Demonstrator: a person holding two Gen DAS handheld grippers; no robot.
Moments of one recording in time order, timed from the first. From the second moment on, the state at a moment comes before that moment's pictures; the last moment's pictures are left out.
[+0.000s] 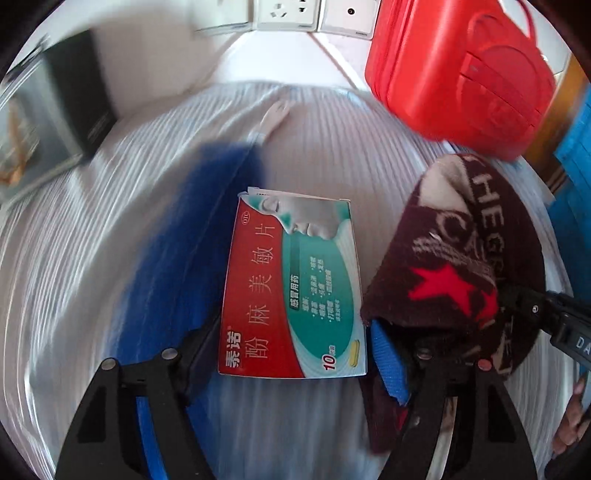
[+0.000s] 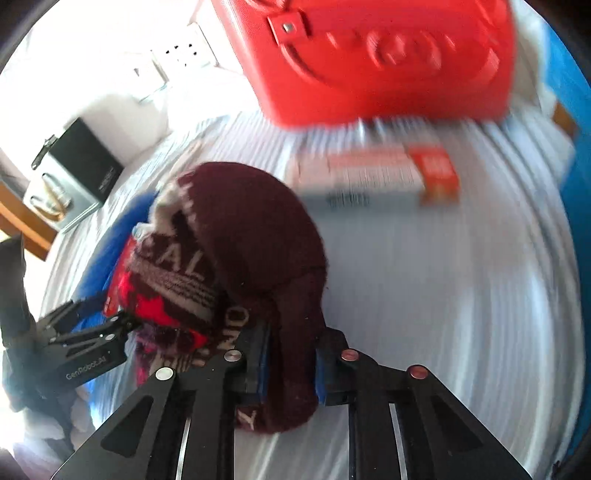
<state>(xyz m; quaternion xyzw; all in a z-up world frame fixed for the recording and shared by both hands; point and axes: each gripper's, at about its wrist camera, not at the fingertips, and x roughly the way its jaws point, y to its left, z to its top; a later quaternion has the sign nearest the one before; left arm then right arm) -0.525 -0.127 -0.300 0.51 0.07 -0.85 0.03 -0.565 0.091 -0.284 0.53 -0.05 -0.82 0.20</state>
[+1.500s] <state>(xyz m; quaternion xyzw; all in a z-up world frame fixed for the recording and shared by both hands) -0.431 -0.109 -0.264 0.49 0.06 -0.87 0.04 -0.486 0.076 -0.220 0.49 -0.02 -0.84 0.22</state>
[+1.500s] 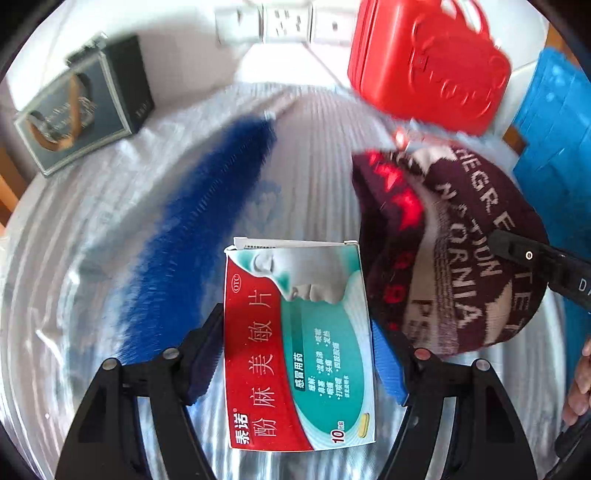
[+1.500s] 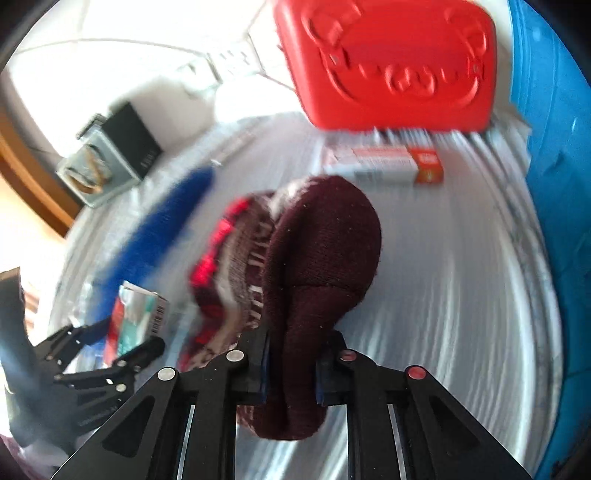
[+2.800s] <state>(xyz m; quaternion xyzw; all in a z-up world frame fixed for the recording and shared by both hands) -0.240 -0.009 -0.005 0.25 0.03 -0.97 -0.05 -0.234 0.172 0.099 0.20 -0.01 -0.97 0.15</state>
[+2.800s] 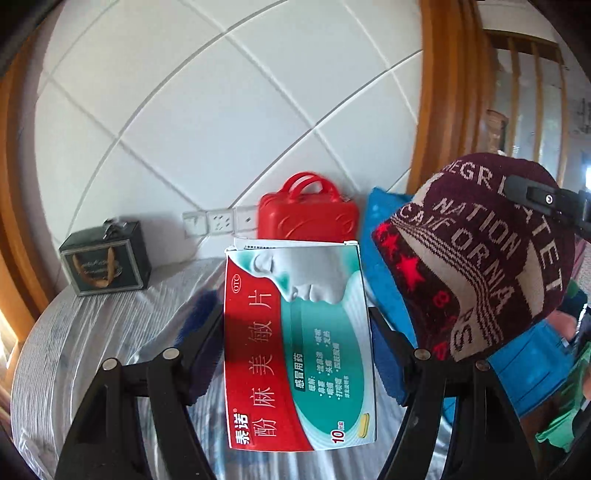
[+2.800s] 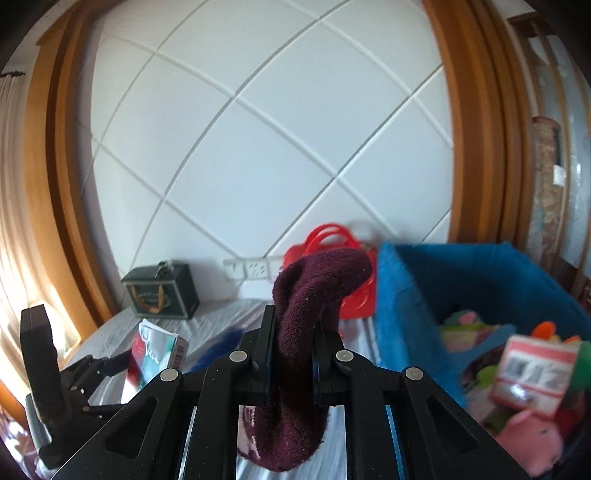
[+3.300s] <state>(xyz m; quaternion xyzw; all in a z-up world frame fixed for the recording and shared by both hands) -0.285 0.211 0.087 0.21 0.01 -0.97 -0.13 -0.242 0.391 0.180 0.14 0.00 -0.99 0.08</state>
